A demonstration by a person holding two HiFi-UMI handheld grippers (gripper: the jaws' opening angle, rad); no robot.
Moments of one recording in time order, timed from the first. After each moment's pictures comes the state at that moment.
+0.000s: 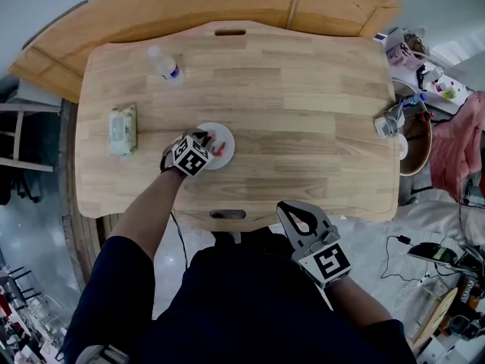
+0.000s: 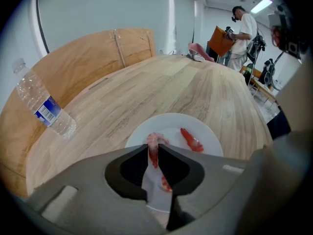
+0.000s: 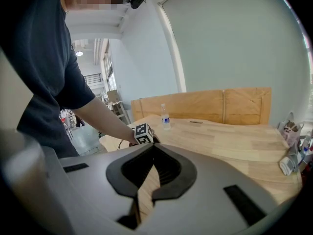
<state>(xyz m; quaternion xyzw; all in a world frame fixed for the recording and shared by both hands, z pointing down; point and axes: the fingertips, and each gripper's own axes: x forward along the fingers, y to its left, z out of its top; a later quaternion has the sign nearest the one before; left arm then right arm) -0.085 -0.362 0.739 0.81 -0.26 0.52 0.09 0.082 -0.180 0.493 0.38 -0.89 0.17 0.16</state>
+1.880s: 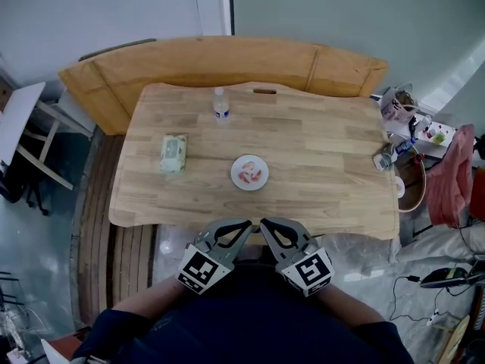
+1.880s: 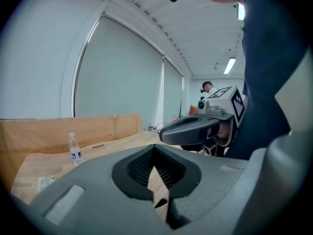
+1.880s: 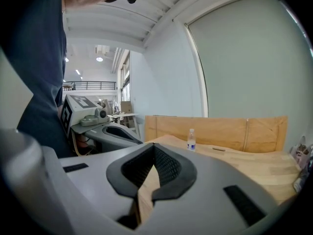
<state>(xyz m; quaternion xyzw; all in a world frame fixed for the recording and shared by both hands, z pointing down) -0.089 -0.096 0.407 0.95 -0.28 0.14 0.04 -0.071 -0.101 0.398 0.36 -0.93 0.07 0.10</state>
